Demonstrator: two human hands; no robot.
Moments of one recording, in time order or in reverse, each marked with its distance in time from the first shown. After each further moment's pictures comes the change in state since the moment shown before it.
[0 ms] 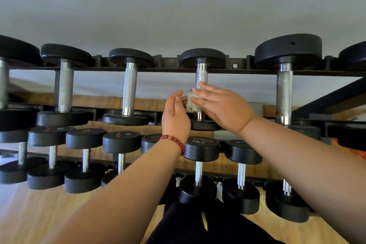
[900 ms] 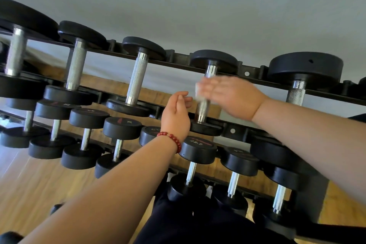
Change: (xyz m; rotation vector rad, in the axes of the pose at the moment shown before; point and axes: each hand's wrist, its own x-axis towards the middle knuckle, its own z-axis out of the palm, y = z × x) left_hand 0.004 -0.007 0.004 -0.008 0.086 0.017; right_hand 0.034 0.051 -0.019 -0.082 -0.128 -0.382
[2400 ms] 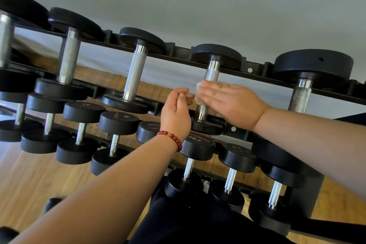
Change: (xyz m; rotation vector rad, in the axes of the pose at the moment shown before) left_hand 0.001 -0.002 -0.001 -0.028 0.002 0.027; right_hand -0.011 -0.018 0.010 -0.037 -0.028 0.016
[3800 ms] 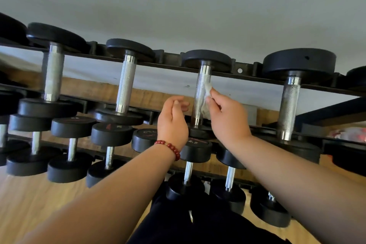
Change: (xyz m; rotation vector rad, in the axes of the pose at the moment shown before) left_hand 0.004 0.001 -0.003 0.009 -0.055 -0.011; right_hand 0.026 -0.072 -0.019 0.765 0.247 1.185
